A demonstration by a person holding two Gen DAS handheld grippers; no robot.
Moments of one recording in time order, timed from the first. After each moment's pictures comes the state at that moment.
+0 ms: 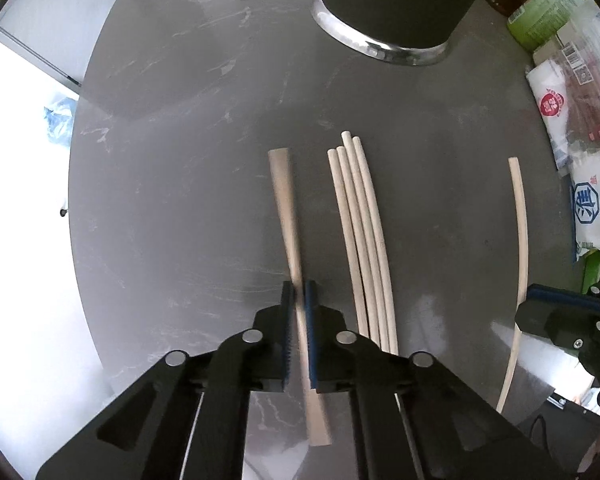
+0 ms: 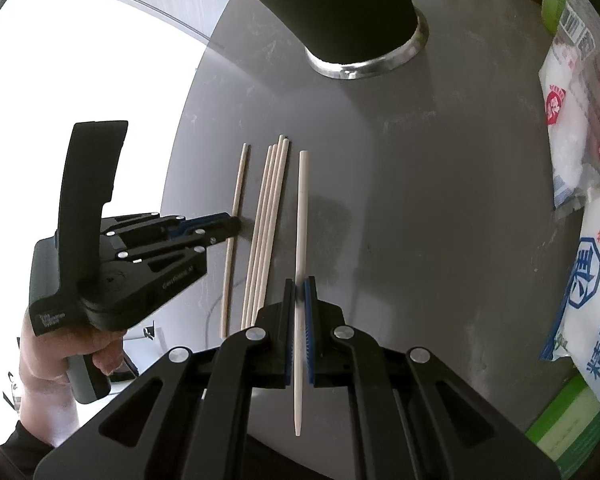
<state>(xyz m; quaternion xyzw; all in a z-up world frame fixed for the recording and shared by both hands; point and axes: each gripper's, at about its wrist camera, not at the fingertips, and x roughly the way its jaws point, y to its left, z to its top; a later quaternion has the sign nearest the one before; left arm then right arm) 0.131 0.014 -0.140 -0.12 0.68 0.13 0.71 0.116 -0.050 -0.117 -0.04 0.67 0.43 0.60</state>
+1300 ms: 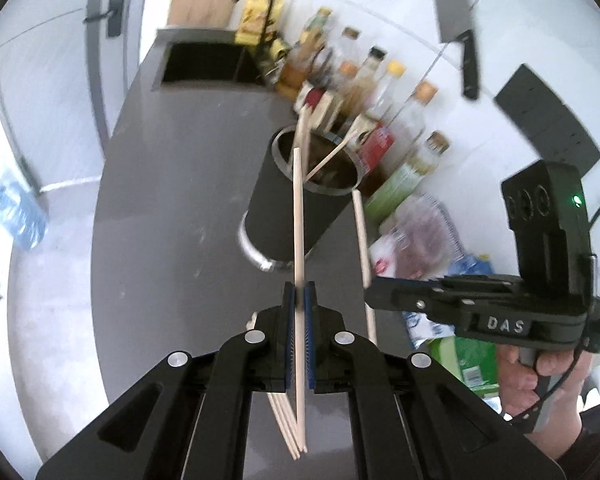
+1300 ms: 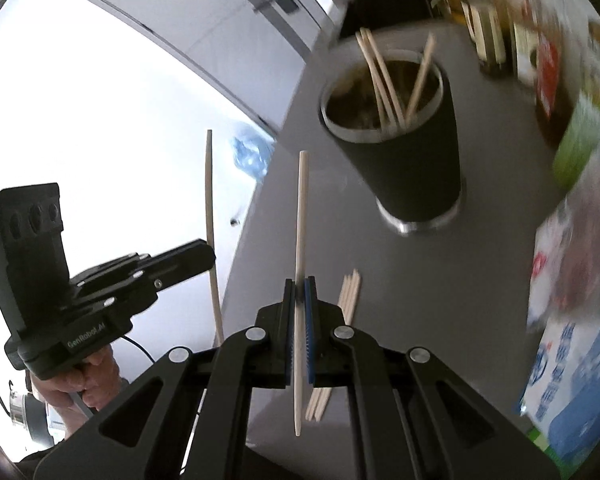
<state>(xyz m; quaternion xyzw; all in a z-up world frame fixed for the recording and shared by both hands) 0.095 0.061 0.059 -0.19 0.44 0.01 0.88 0.154 -0.046 0.017 0.02 0.54 0.49 0.68</state>
